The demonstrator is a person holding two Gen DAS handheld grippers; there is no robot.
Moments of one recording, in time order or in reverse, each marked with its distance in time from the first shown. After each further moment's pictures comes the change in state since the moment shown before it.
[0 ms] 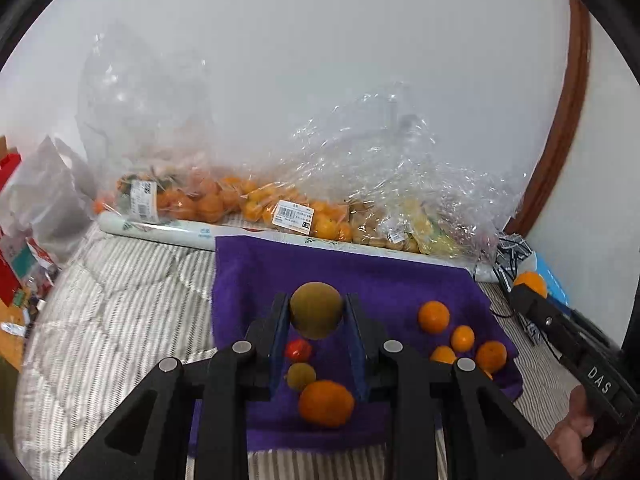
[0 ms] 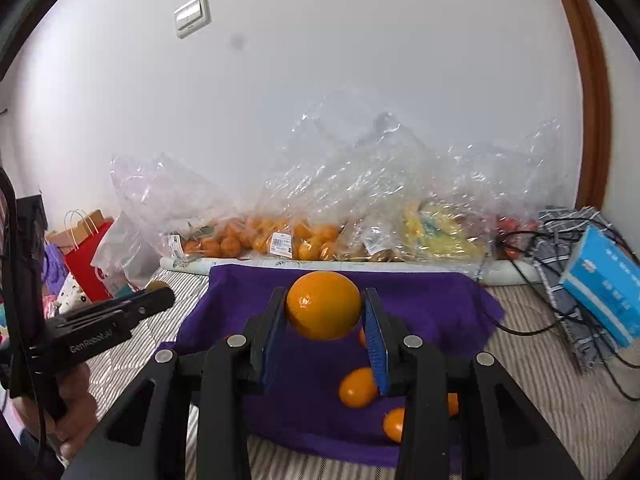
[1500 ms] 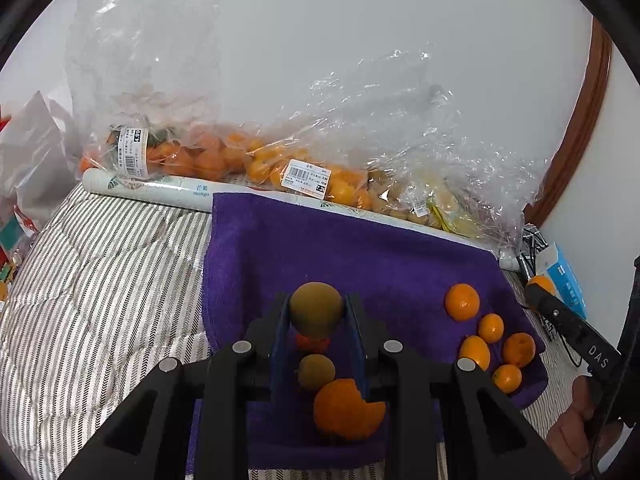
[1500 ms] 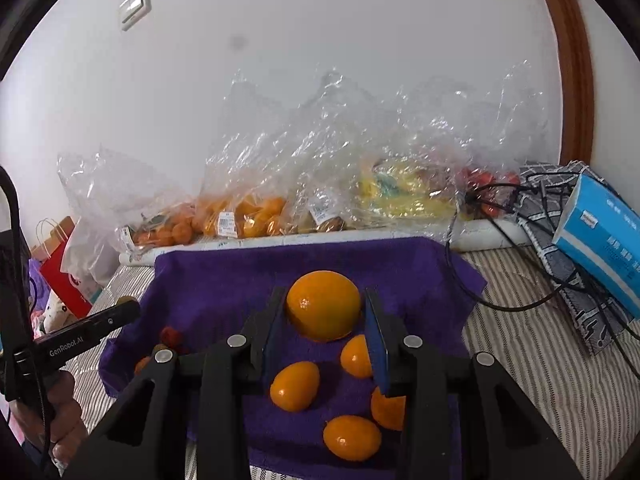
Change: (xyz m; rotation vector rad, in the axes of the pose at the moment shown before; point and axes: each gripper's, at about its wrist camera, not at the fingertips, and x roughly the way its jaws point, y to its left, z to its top) left arm 0.043 0.014 -0.021 -0.036 0.071 0.001; right arm 0.042 -0.056 -0.023 0.078 0.063 -0.061
